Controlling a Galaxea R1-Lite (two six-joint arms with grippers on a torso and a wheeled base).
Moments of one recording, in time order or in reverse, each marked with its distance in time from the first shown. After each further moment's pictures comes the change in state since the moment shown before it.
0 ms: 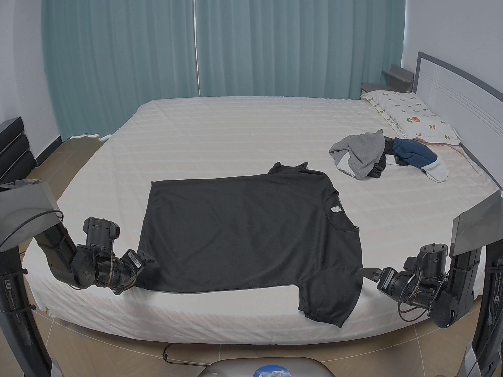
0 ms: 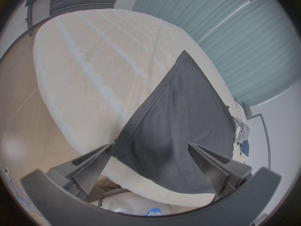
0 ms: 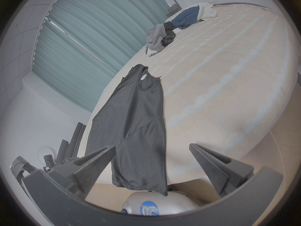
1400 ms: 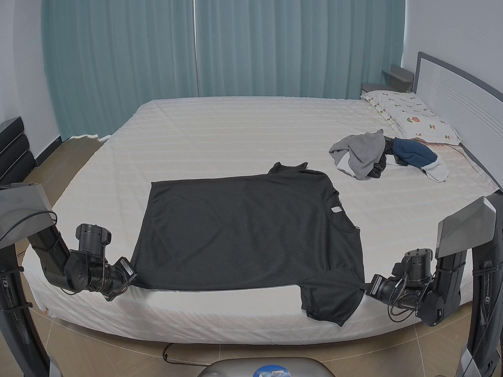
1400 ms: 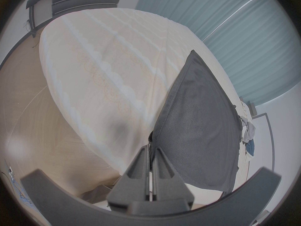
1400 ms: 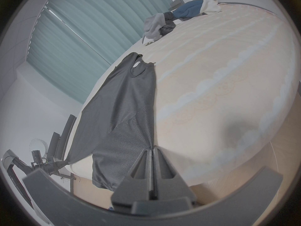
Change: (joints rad) left arm 0.050 -0.016 0.066 0.000 -0.004 0.048; right arm 0.011 0.099 -0.098 0.094 -0.038 -0.062
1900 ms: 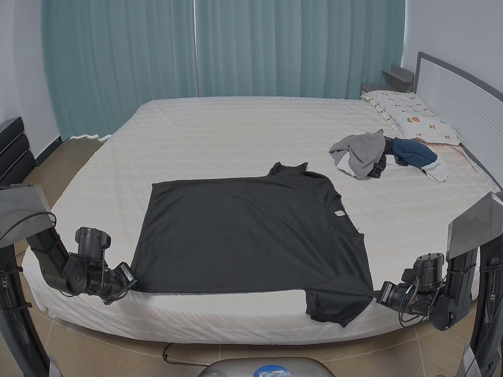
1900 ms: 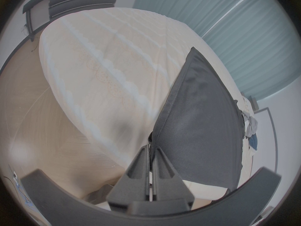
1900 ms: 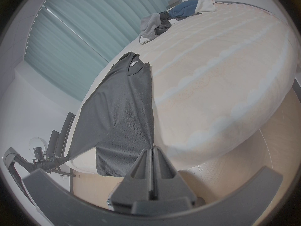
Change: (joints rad) left arm 0.000 -0.010 0.043 0.010 0.003 0.087; right arm -0.039 -0.044 0.134 -0.043 0.036 -0.049
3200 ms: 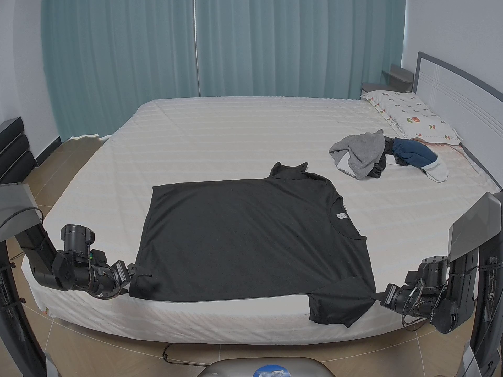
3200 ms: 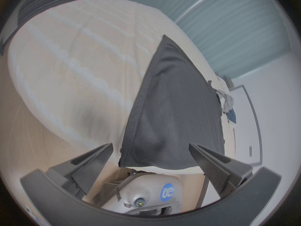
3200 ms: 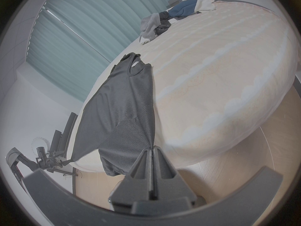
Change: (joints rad) left arm 0.105 -0.016 -0.011 0.004 -0.381 0.303; right arm -0.032 0.026 0.039 -0.079 0.047 0.001
